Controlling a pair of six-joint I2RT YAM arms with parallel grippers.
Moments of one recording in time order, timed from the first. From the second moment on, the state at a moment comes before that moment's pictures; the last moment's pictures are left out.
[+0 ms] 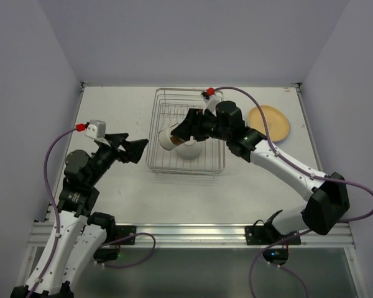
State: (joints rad) left arm -0.22 0.50 0.65 -0.13 0.24 -0.39; right arm 0.69 1.43 1.21 -0.13 -0.25 0.67
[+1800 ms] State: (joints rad) left arm -0.26 0.70 0.45 0.75 0.86 -0.95; right arm 0.69 1.23 1.03 0.20 -0.62 0.71
